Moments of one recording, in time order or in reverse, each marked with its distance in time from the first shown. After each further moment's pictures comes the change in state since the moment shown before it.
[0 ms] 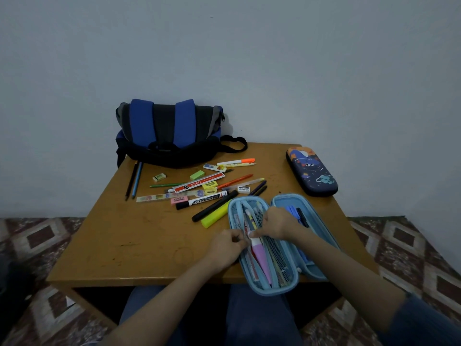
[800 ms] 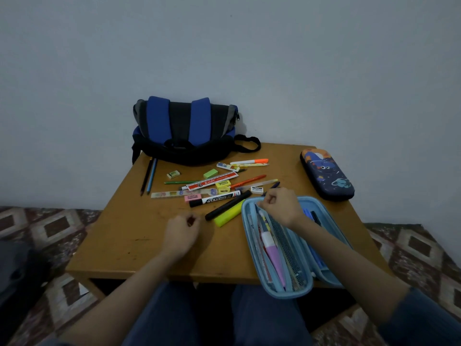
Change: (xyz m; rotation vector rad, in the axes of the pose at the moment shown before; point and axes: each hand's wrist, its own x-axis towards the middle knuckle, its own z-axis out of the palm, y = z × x) left_hand -0.012 -0.039 -0.093 0.142 0.350 -0.157; right_hand 0.014 -0.026 -0.011 0.241 0.369 -0.117
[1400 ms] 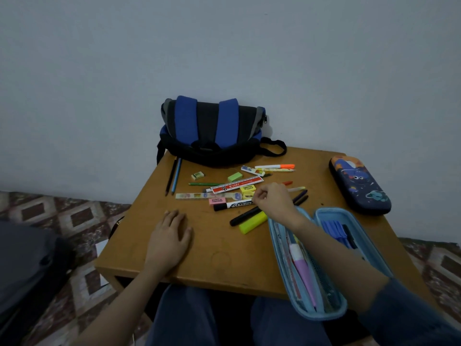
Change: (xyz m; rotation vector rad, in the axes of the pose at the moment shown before) left_hand 0.012 -0.079 -0.034 0.427 0.152 0.045; right_hand 0.039 -0.055 0.043 -0.031 -0.029 -0.132
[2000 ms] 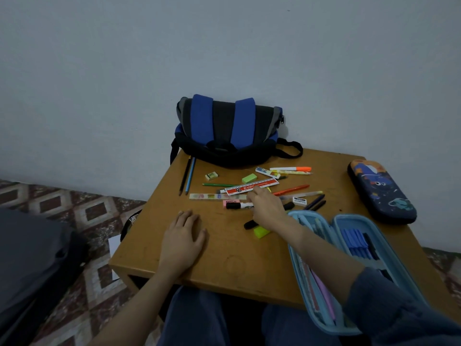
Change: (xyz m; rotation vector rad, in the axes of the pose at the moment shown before) left_hand 0.001 -0.003 0.003 -0.023 0.040 0.013; right_hand 0.020 -0.016 0.050 -0.469 -0.108 -0.275
